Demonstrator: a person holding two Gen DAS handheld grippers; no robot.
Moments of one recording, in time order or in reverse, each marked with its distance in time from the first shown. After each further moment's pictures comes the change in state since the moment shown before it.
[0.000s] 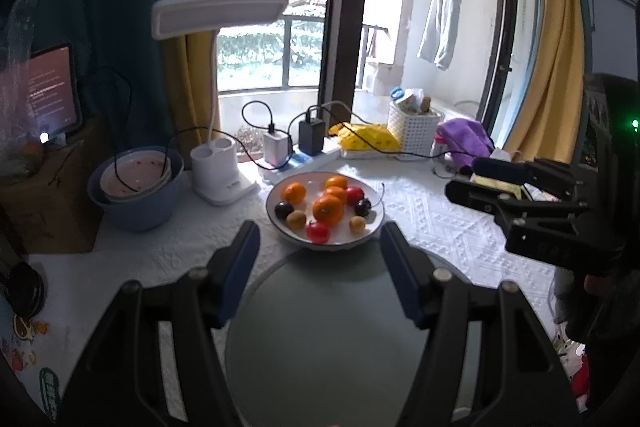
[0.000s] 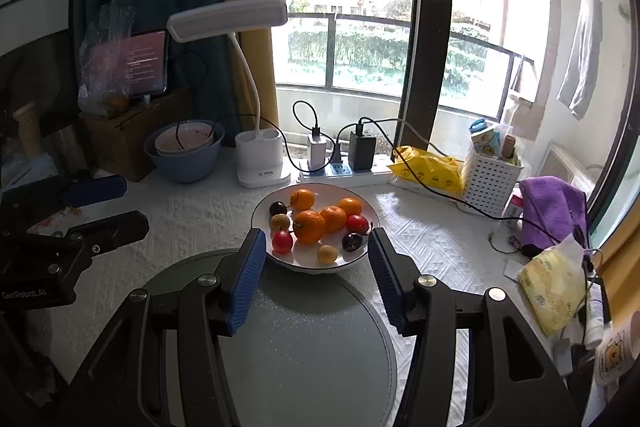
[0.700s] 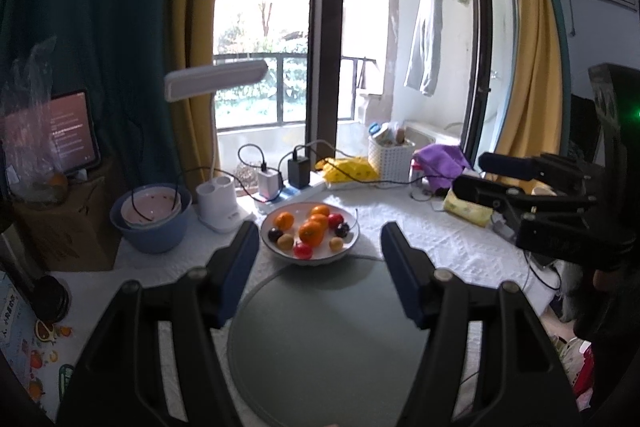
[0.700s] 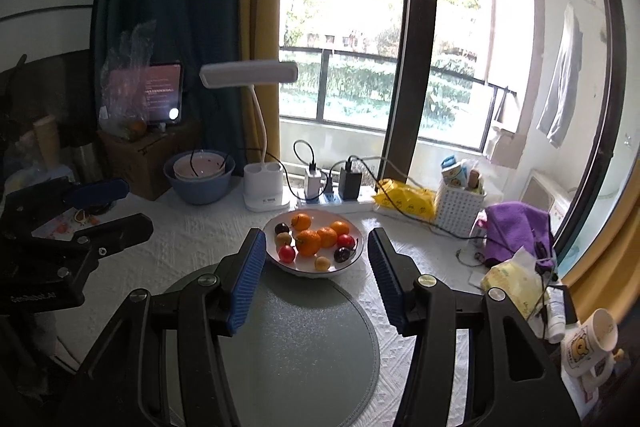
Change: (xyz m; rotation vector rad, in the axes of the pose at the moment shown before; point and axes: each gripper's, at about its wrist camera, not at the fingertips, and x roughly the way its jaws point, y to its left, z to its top) left arm -0.079 -0.026 -0.001 0.050 -0.130 -0.006; right arm -0.091 0.018 -0.001 -0.029 -0.118 -0.054
